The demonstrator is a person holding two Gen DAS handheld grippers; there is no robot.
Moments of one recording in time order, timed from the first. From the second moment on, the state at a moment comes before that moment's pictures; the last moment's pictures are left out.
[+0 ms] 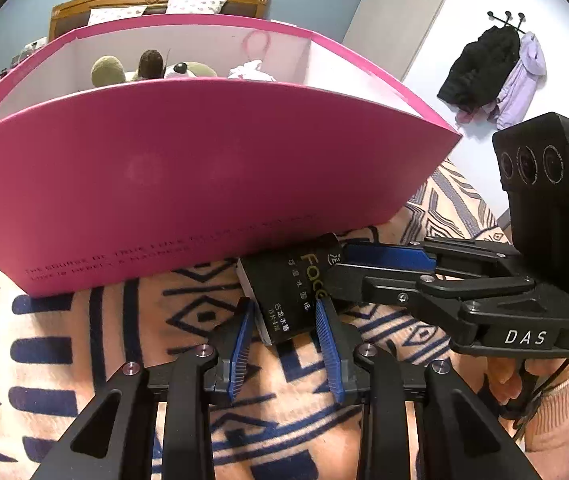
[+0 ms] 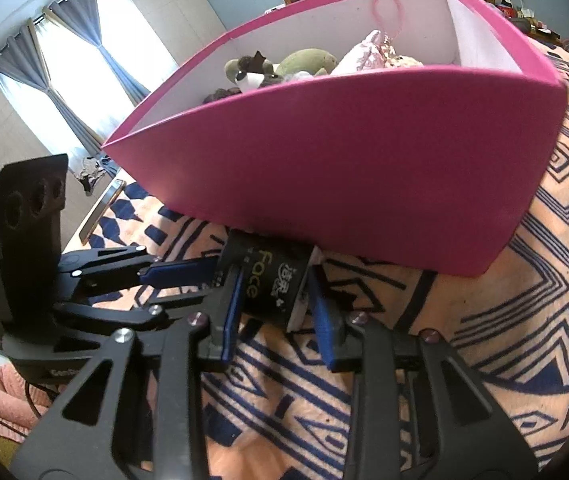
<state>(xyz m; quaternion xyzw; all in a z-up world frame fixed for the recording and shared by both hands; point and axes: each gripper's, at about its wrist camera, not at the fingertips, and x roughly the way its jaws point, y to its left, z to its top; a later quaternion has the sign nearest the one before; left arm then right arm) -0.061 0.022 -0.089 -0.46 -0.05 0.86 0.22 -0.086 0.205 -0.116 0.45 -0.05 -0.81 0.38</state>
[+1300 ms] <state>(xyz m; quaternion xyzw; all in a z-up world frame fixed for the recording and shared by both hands) -0.039 0.027 -0.076 -0.45 -0.06 0.86 0.25 -0.070 0.227 -0.119 0.45 -0.08 -0.80 0.38</state>
